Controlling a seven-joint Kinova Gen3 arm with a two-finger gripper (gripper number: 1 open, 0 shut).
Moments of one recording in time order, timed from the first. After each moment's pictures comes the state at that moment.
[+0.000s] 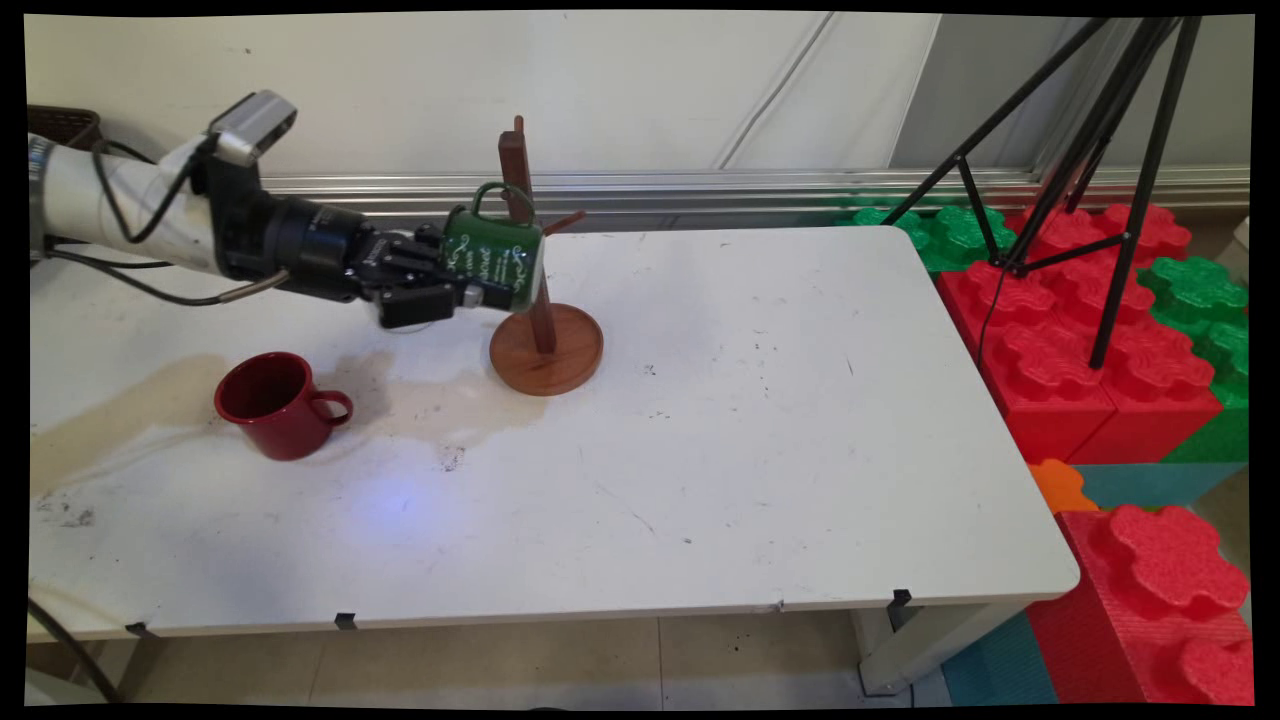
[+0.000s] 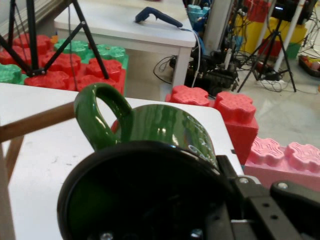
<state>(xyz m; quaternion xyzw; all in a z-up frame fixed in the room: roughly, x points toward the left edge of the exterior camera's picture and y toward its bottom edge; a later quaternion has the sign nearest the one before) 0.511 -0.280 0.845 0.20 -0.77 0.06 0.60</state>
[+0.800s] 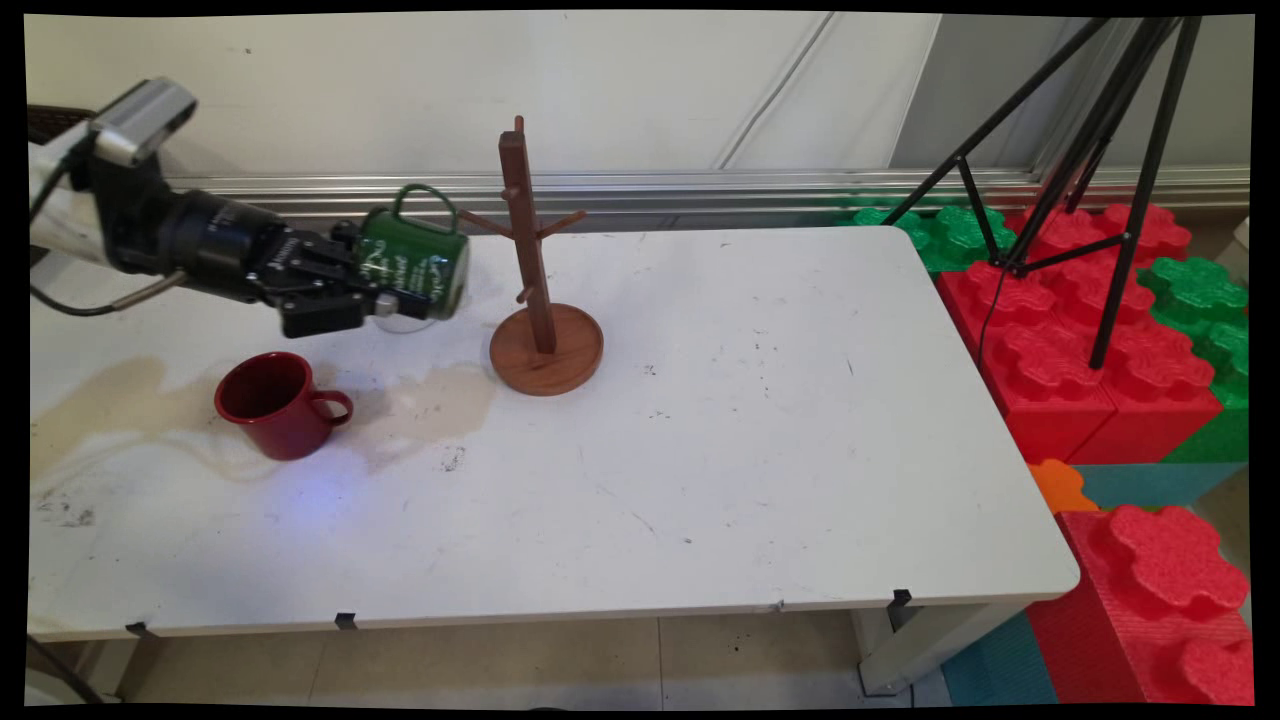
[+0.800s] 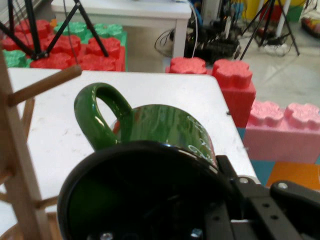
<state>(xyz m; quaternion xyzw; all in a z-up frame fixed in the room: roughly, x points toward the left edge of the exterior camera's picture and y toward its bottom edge) 0.560 -0.242 0.871 0.17 -0.81 0.08 0.56</state>
